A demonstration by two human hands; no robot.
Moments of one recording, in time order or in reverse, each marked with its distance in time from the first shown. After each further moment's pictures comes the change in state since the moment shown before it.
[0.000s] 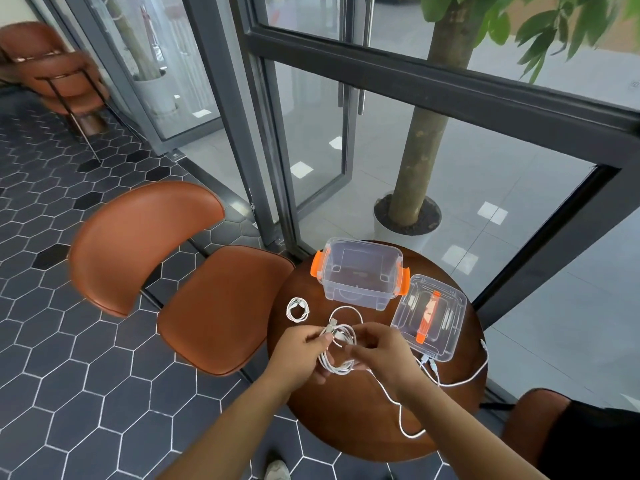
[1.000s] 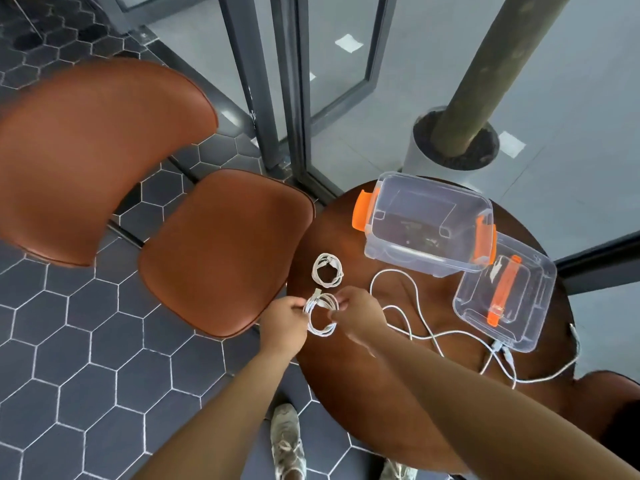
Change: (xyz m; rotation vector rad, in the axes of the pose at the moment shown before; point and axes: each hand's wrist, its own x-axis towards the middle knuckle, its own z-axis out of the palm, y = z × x) left_hand 0.172 -0.165 -0.077 0.175 0.309 -0.224; right_hand 0.185 0.096 0.145 -0.509 -0.049 0.278
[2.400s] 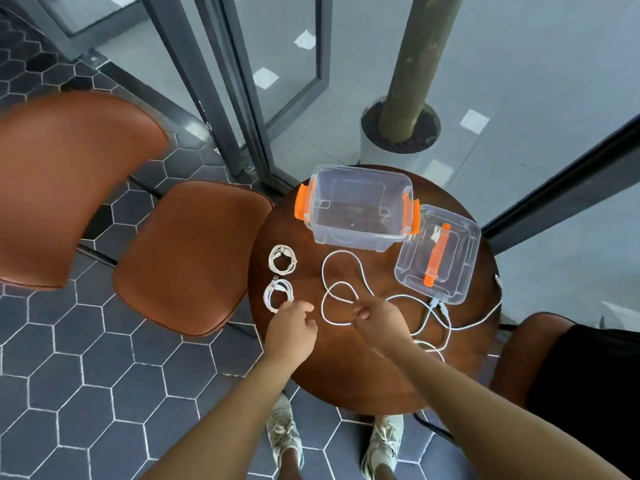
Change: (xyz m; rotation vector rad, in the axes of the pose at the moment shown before) left_hand -0.079 0.029 0.055 0.515 -0.091 0.346; right_hand -0.094 0.085 -0.077 0.056 0.117 0.075
